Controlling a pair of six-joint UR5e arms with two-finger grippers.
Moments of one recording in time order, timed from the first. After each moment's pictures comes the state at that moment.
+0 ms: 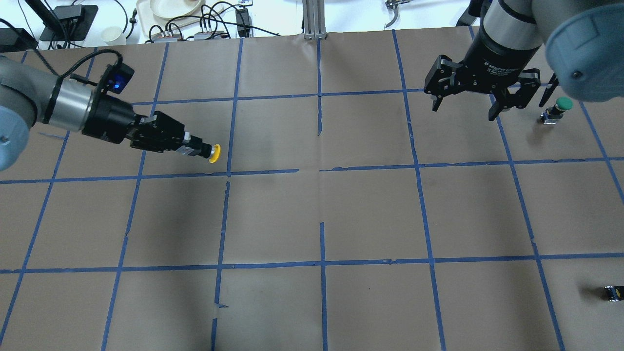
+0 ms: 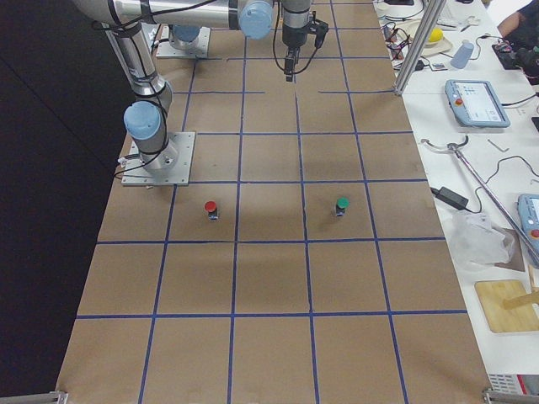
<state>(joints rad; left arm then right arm) -1.28 -1.59 -1.87 -1.55 0.76 0.49 1.55 -1.58 1.61 -1.60 -1.53 0.23</state>
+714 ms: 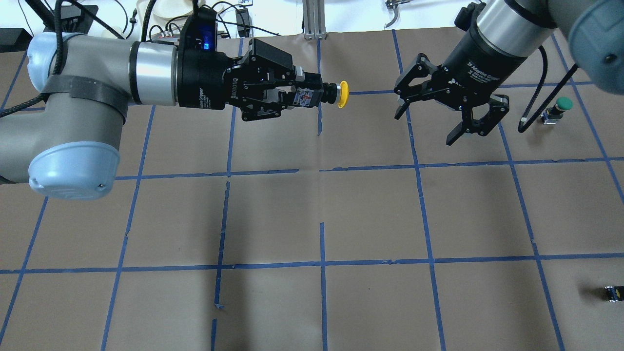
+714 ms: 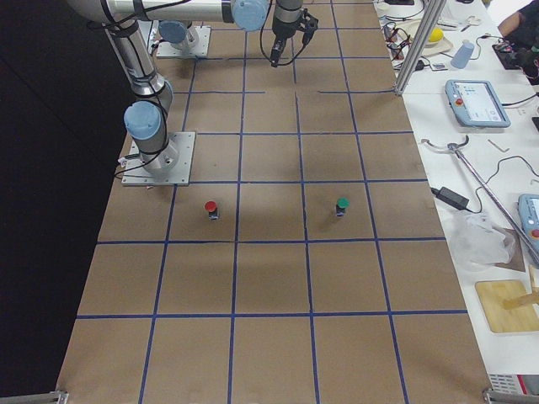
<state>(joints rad) -1.54 -1.54 -1.91 -1.16 0.26 -0.14 1.51 -1.58 1.59 -1.43 -1.15 0.37</state>
